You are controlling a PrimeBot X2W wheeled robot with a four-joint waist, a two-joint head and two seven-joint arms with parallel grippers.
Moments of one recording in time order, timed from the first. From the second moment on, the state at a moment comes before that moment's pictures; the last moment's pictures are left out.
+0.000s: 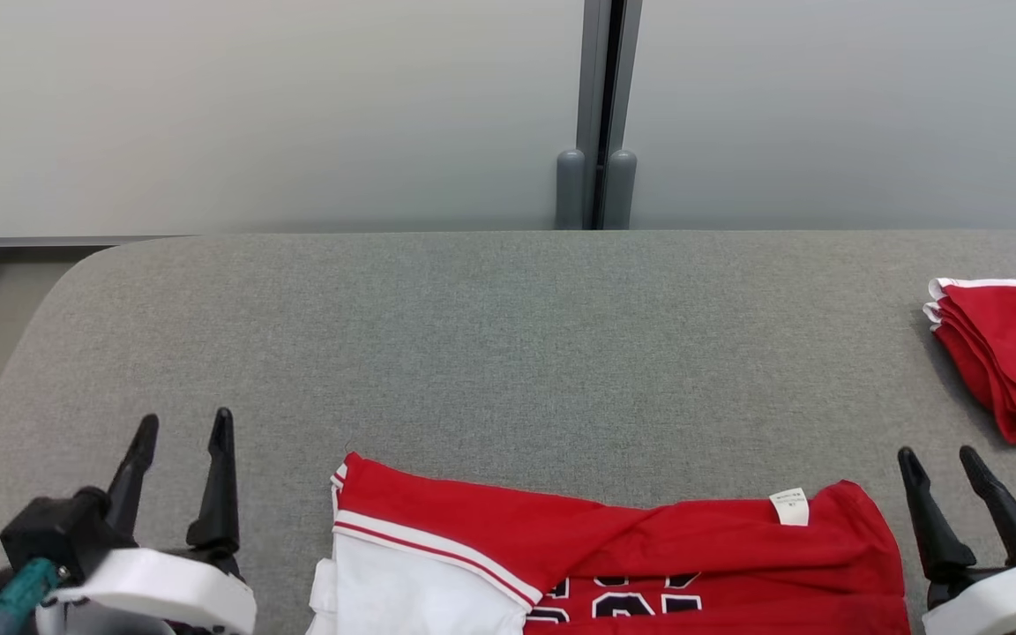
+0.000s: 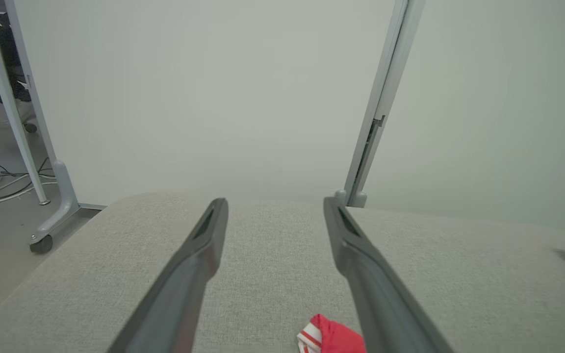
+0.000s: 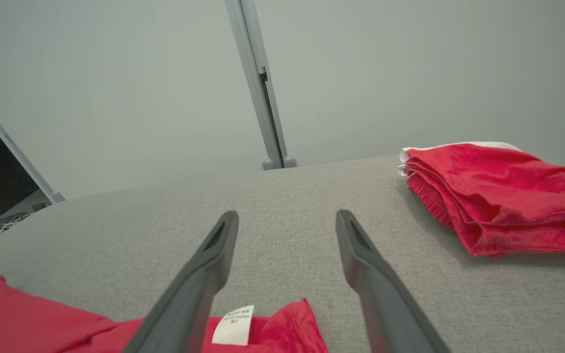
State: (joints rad) left arm -0.10 0.59 -0.53 -0.07 -0.86 0.40 -0.26; right arm -0.04 -0.40 0.24 0.27 0.68 0.13 -0.26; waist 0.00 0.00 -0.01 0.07
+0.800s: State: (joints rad) left arm 0.02 0.27 -0.26 0.06 -0.58 0.14 -0.26; right arm -0.01 -0.35 0.25 0.43 0.76 0.13 0.05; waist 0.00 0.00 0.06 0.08
